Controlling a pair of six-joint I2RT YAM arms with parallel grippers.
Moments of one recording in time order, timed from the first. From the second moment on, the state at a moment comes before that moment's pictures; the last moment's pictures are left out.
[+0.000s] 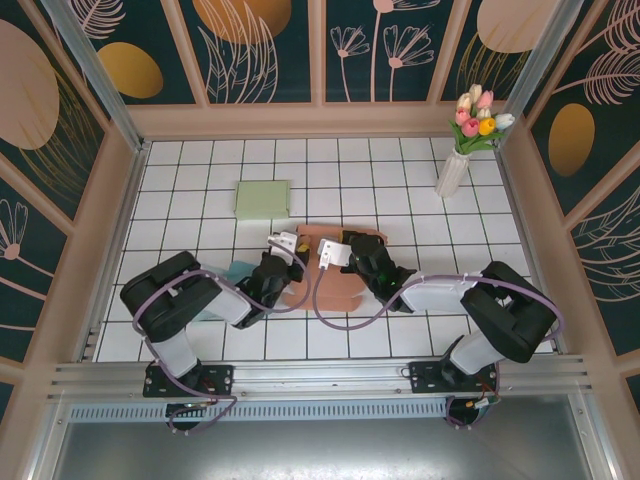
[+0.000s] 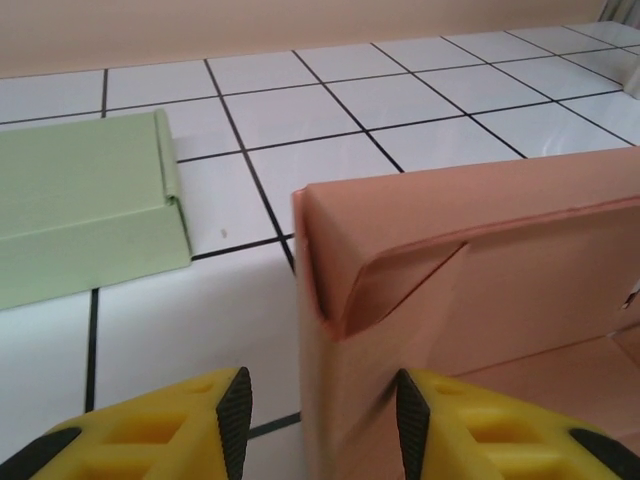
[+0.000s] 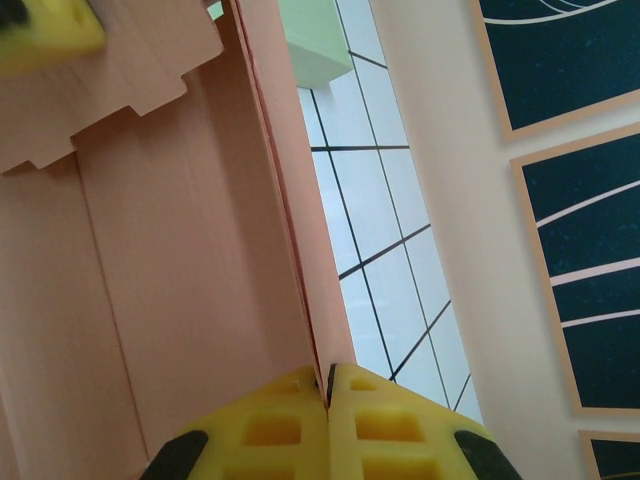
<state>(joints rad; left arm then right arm) -0.84 1.76 0.43 1.01 -0.44 -0.21 0.84 1.50 0.54 0.55 0.36 -0.94</state>
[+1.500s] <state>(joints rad) -0.85 1.89 0.36 1.25 -0.57 -0.22 0.90 1.67 0.43 0.99 0.46 -1.17</state>
